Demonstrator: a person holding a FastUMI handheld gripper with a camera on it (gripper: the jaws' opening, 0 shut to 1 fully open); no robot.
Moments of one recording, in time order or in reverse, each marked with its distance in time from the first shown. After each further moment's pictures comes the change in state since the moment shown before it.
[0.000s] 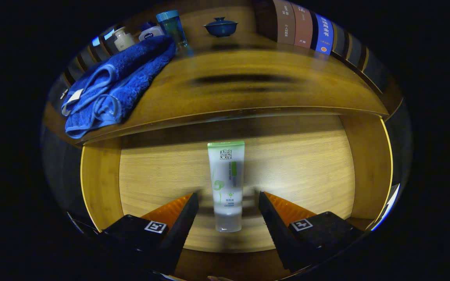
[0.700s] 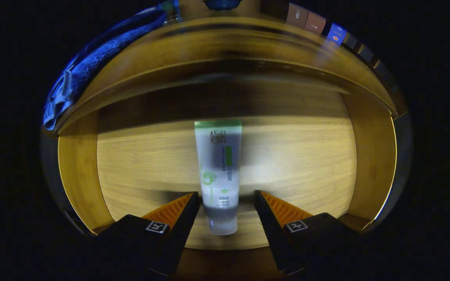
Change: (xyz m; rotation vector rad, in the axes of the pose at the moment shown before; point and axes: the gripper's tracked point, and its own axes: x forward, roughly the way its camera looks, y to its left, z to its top) arm 0.018 -0.003 -0.029 -0.027 0.163 -0.089
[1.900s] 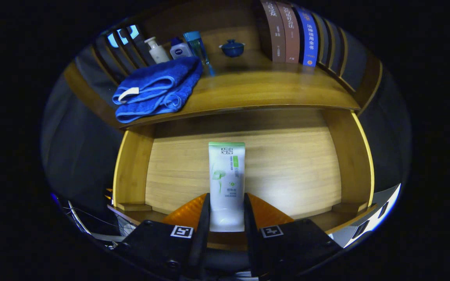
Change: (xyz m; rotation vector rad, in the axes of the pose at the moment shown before) arm -0.148 -0.005 -0.027 0.010 -0.326 0.199
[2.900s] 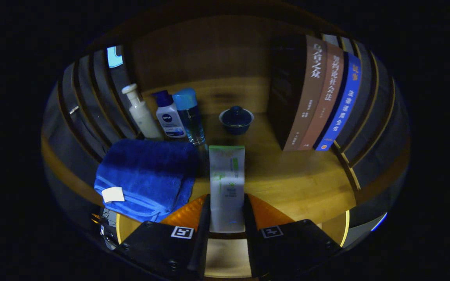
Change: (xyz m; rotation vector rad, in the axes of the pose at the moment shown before) arm 0.092 0.011 0.213 -0.056 -0.220 -0.087
